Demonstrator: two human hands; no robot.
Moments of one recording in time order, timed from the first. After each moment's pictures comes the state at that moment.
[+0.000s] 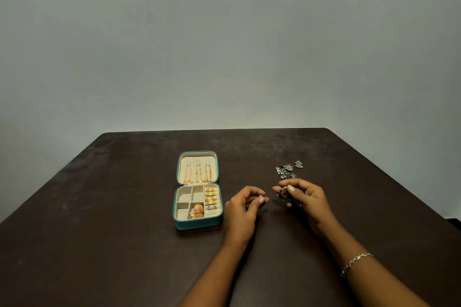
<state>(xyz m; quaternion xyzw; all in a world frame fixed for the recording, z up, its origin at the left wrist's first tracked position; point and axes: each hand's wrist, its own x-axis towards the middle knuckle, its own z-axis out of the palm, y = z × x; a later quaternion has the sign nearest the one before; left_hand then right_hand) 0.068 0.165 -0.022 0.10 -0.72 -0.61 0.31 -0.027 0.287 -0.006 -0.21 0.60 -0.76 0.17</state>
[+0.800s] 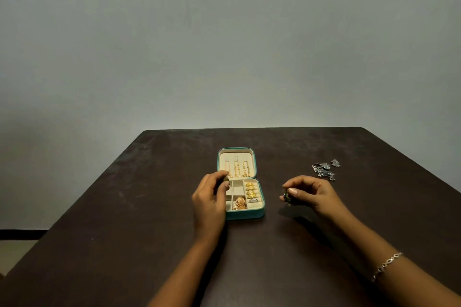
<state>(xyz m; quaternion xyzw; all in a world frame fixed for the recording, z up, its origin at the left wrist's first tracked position) 0.155 0.069 -0.004 0.14 -0.73 -0.42 0.52 0.021 0.244 0.016 -0.30 0.62 -0.69 0.22</state>
